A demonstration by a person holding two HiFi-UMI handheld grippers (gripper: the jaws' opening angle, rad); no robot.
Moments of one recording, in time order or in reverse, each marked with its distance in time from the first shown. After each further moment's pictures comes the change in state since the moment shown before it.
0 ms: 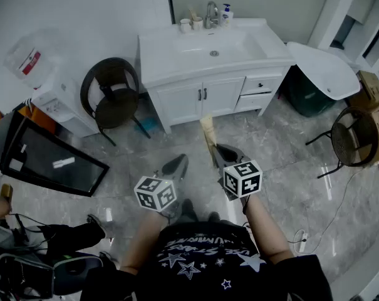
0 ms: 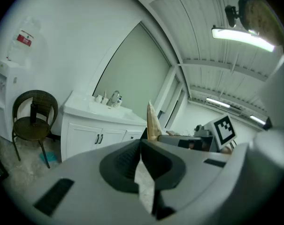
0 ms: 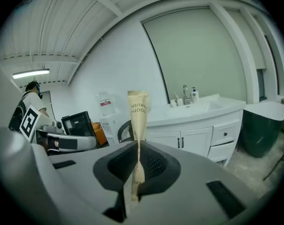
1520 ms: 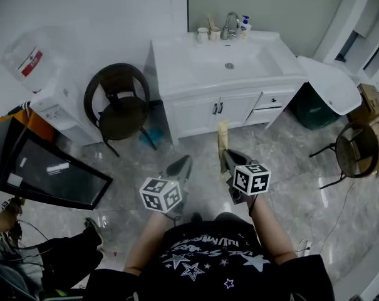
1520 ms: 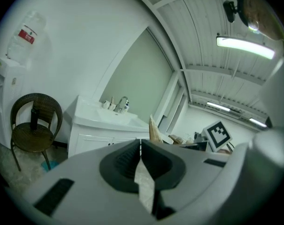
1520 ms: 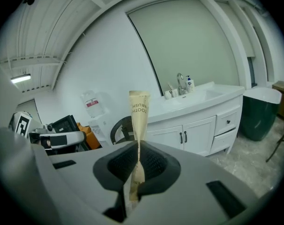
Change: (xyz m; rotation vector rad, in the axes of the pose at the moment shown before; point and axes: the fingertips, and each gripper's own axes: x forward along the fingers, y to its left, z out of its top) left arm -0.002 0.127 0.048 -0.009 -0.035 -0.018; right arm 0.115 0.005 0.004 0.145 0.055 -0.108
